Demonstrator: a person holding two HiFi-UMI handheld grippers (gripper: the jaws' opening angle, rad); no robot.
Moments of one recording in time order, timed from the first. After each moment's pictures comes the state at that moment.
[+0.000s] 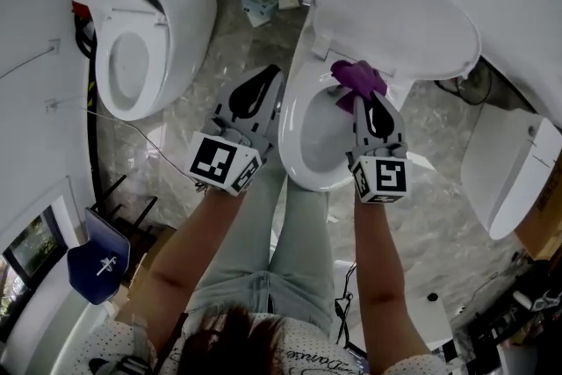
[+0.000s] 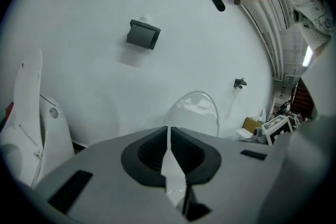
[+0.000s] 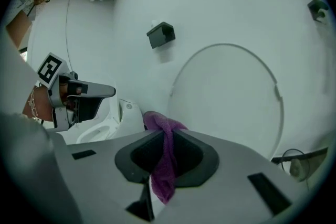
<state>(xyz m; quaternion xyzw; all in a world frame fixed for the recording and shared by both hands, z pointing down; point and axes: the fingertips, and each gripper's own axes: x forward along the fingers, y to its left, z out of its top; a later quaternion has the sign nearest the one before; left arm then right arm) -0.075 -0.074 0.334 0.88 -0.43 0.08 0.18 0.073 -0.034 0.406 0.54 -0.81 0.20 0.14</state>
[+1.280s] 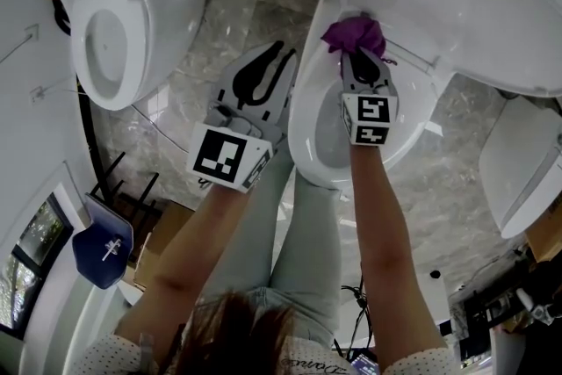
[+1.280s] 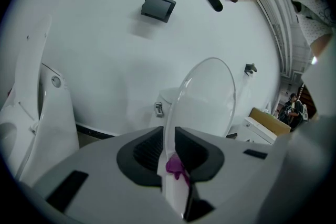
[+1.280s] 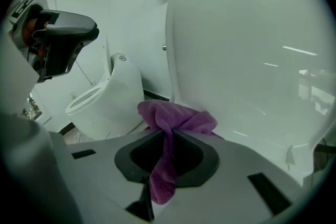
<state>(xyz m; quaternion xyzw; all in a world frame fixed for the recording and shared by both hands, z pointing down) -0.090 -0.093 0.467 0.86 -0.44 0.13 0.22 0.014 -0.069 0.647 0.48 -0.79 0.27 0.26</state>
